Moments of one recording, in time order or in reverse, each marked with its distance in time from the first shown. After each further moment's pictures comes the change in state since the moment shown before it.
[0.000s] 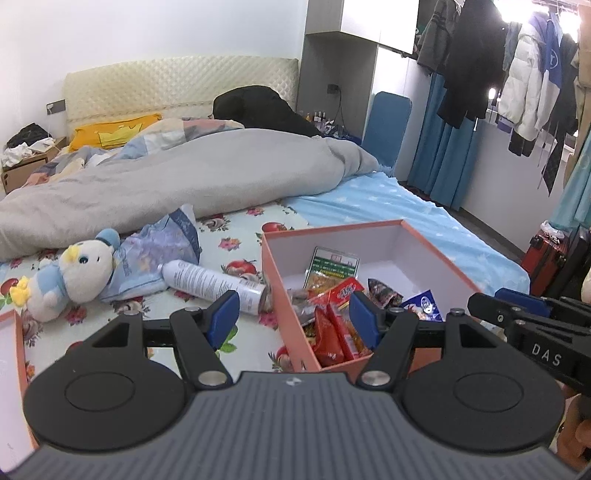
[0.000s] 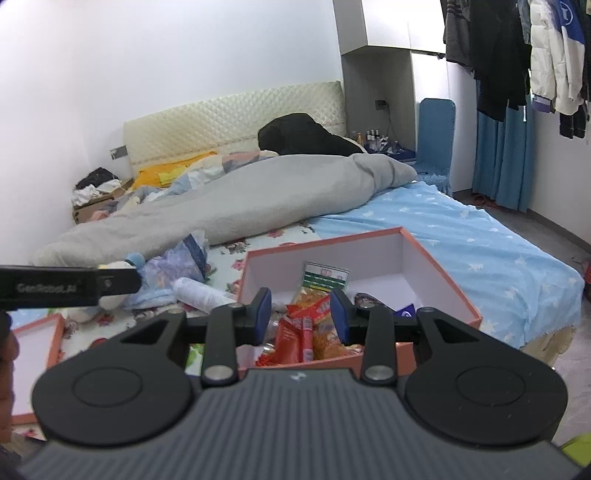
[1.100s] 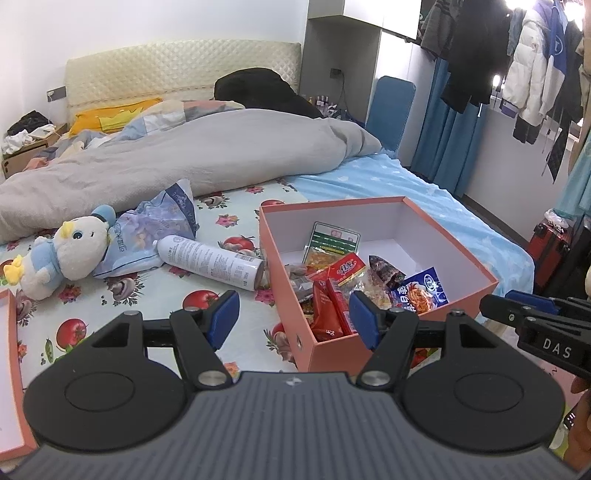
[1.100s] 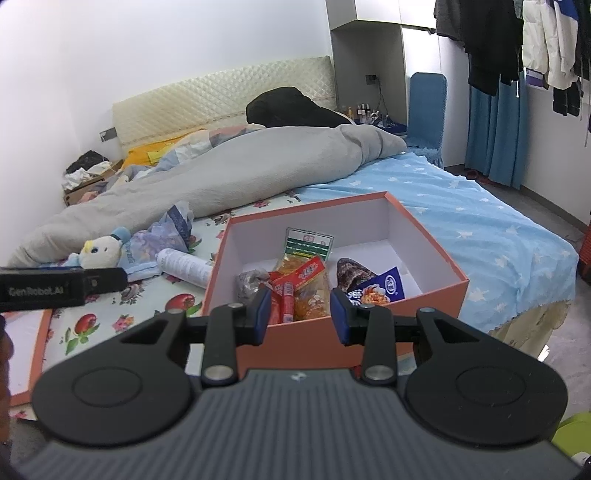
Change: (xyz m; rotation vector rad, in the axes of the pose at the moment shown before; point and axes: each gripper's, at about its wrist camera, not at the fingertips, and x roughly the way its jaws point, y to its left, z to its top) left arm 0.023 -0.006 -0.022 -0.002 0.048 0.004; right arm 0.004 -0.023 -0.020 0.027 0.073 -0.017
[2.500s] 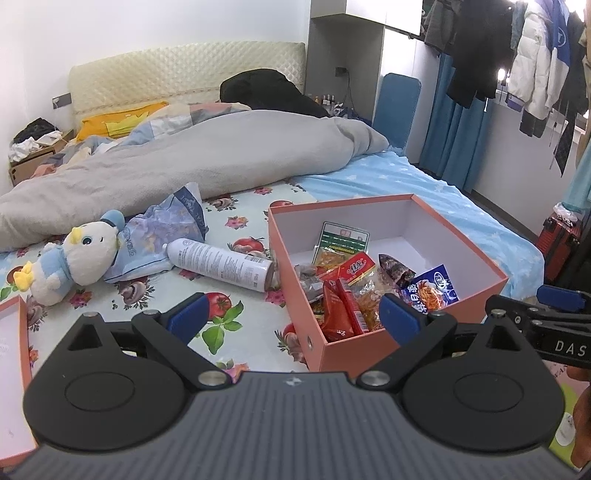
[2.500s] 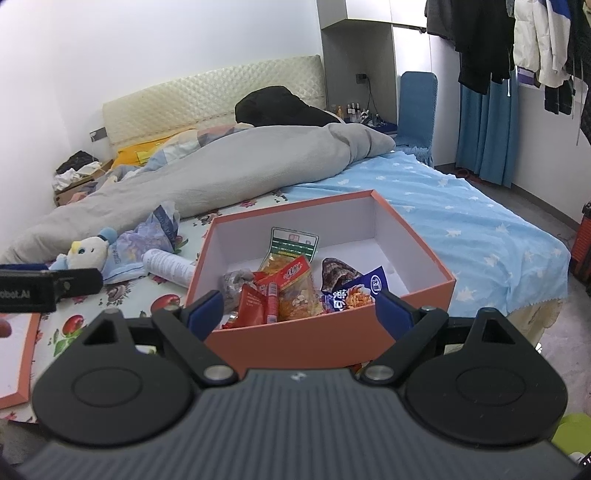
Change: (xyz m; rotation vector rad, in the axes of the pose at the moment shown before) left arm -0.001 -0.003 0.001 0.025 0.002 0.036; right arm 0.004 -0.009 0.000 0.006 -0.004 -0.029
